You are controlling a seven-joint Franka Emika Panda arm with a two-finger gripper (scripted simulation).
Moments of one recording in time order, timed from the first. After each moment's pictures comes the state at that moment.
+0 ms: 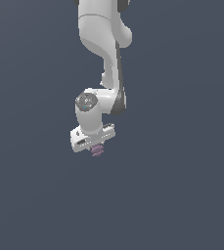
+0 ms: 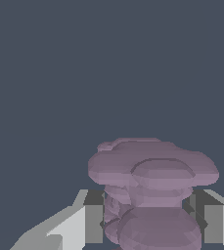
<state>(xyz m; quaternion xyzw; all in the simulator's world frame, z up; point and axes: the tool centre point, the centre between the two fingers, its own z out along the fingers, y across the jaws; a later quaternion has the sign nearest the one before) -0.004 -0.079 0.056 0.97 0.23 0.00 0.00</state>
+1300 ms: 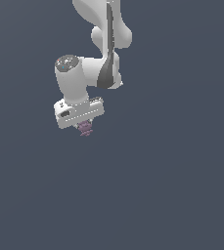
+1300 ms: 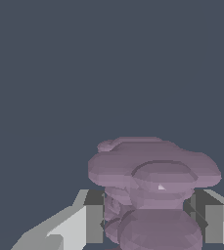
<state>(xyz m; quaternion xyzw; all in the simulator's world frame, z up) -0.066 -0.128 0.148 0.97 0.23 0.00 0.00</state>
